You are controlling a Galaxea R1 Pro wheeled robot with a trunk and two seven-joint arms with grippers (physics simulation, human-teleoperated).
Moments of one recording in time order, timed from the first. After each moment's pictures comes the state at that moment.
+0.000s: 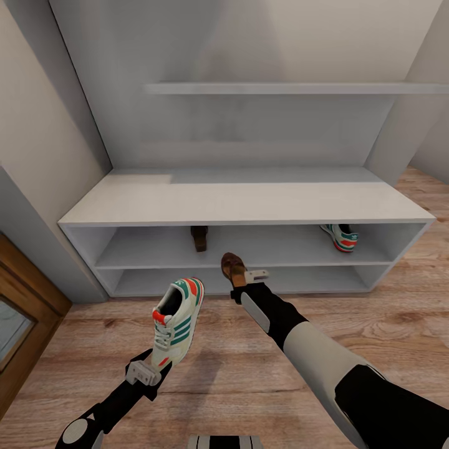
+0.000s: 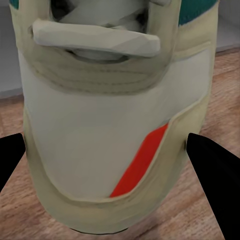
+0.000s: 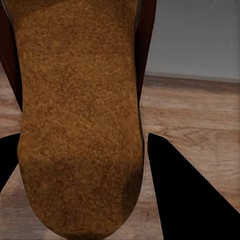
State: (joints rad) left arm -0.14 0.11 0.01 -1.10 0.02 -0.19 -0.54; right arm -0.98 0.17 0.56 -0.55 -0.55 0.52 -0.45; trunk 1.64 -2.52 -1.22
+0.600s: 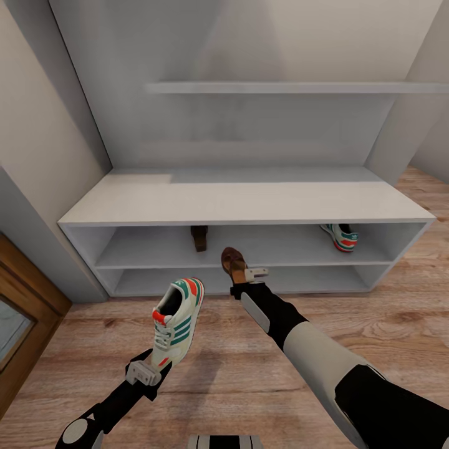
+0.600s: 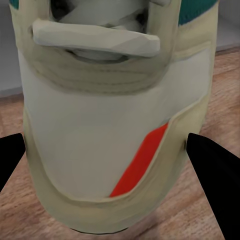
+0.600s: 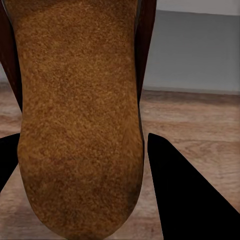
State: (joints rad) left arm -0.14 0.11 0.01 -1.10 0.02 -0.19 -0.54; right arm -0.98 0.17 0.57 -0.55 -0.55 0.45 -0.45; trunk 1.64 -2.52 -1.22
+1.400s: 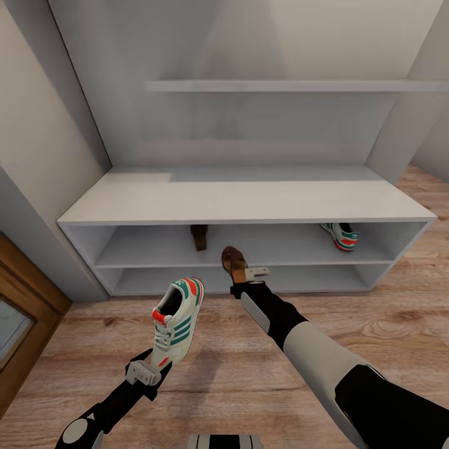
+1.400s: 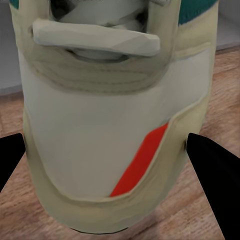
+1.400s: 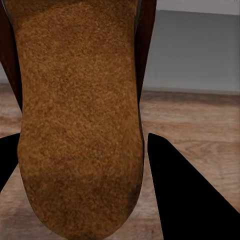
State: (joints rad) left arm -0.14 0.11 0.01 -1.10 0.02 -0.19 -0.54; right arm -0.98 0.17 0.57 -0.55 -0.54 0.45 -0.45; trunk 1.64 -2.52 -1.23
